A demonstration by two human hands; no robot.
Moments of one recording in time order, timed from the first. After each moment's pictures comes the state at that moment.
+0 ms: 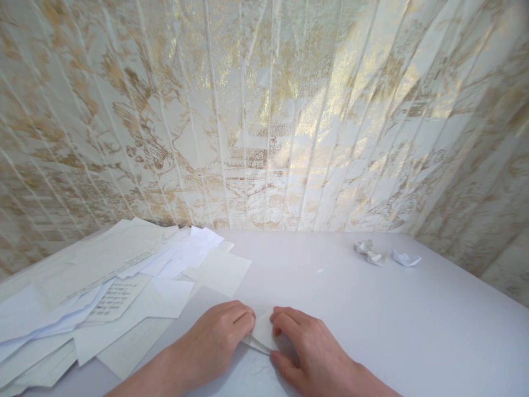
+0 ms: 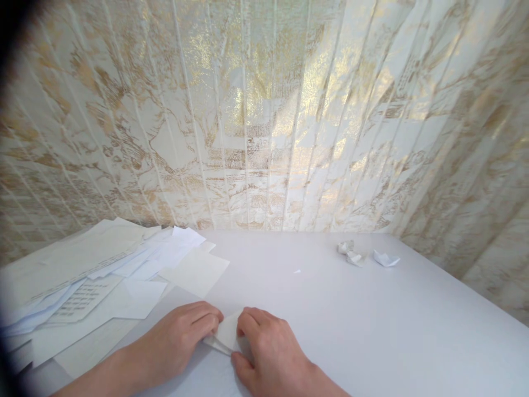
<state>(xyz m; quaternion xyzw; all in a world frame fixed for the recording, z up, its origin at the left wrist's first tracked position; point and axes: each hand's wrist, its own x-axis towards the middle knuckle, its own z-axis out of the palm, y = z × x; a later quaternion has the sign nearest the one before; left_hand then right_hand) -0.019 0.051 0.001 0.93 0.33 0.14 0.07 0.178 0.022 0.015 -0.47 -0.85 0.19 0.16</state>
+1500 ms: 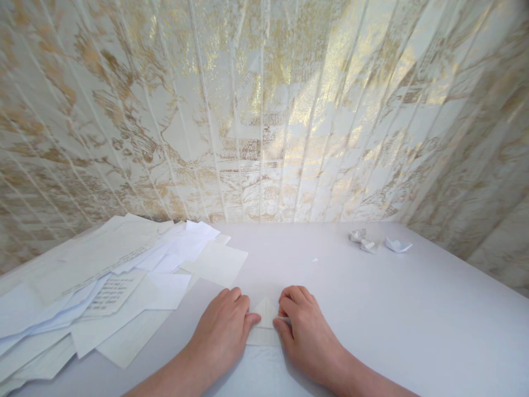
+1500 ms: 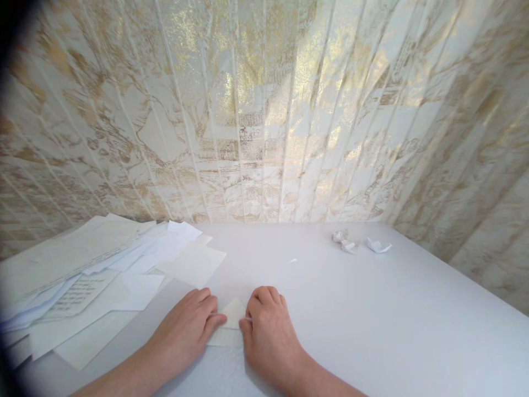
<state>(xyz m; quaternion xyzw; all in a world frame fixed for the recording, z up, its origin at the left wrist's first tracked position) 0.009 0.042 0.002 0.84 0.53 0.10 0.08 0.175 0.020 -0.004 -0.55 -0.79 0.13 0.26</state>
